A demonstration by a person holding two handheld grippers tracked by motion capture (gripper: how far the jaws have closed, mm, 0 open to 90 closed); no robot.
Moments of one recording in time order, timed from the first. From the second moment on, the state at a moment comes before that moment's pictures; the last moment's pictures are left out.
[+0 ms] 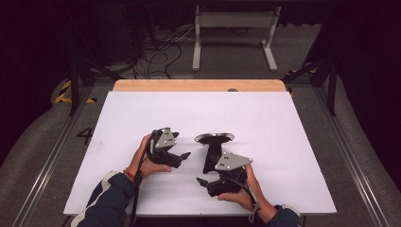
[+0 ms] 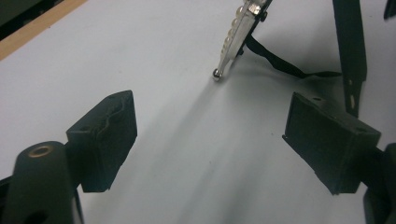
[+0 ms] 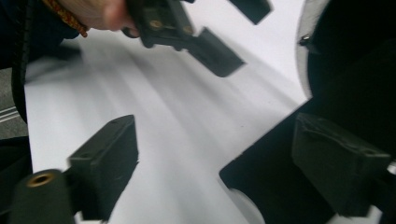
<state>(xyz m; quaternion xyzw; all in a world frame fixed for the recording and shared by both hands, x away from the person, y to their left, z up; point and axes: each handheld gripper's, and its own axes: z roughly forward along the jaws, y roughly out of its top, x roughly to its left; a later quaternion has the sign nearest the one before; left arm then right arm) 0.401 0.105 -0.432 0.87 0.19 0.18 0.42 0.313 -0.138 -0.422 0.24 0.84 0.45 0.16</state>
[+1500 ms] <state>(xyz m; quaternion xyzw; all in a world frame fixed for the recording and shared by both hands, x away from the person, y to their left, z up) 0.417 0.067 -0.440 0.86 0.16 0.16 0.46 0.327 -0.103 -0.463 0.33 0.83 0.40 0.19</state>
